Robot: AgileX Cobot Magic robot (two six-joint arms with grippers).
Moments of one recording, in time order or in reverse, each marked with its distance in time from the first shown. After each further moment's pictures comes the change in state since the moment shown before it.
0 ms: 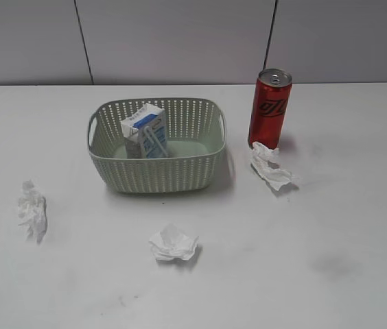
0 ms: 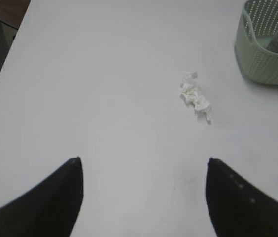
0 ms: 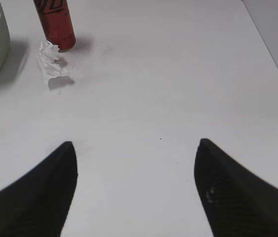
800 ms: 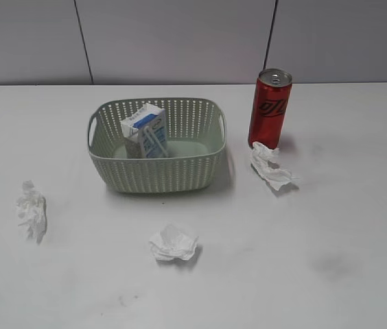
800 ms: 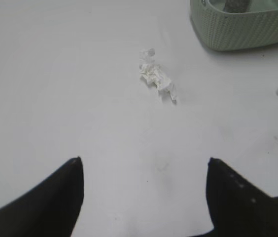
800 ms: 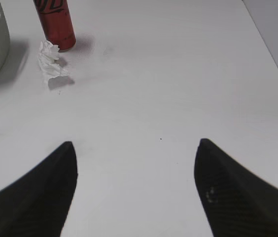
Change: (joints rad) left arm 0.000 -0.019 0.158 -0.164 -0.122 0.191; right arm 0.000 0.000 0.000 0.000 0.000 -0.001
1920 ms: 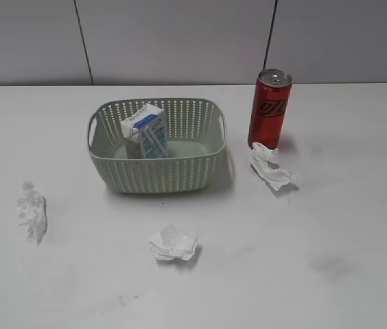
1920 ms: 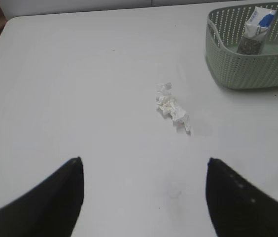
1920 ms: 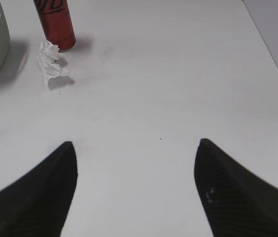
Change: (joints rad) left arm 0.081 -0.151 0.001 -0.003 -0.011 0.004; right arm 0.000 0.000 0.000 0.000 0.000 0.000
